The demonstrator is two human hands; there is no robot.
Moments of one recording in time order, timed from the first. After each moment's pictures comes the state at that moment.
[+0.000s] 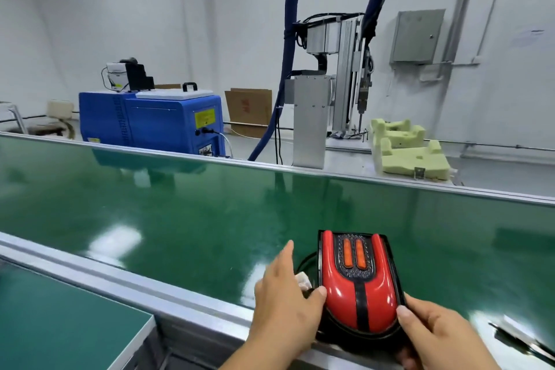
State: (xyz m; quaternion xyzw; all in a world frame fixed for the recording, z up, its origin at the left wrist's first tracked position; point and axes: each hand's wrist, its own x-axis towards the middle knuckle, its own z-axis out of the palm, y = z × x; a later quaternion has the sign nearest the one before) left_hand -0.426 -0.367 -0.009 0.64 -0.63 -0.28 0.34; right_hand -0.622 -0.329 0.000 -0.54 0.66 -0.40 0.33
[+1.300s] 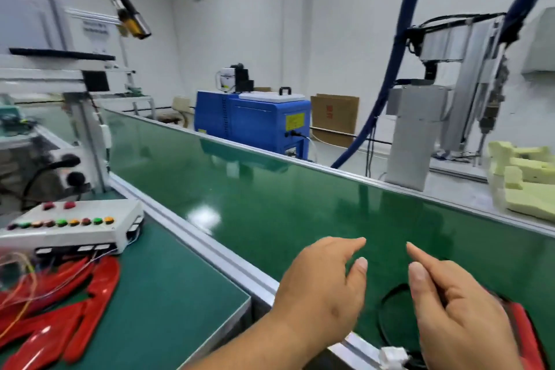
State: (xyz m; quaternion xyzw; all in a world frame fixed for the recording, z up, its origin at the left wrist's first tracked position) left_hand -0.362 -0.350 0.045 0.61 -0.69 -0.09 0.39; right_hand -0.513 -0.354 0.044 -0.67 0.51 -0.52 0.13
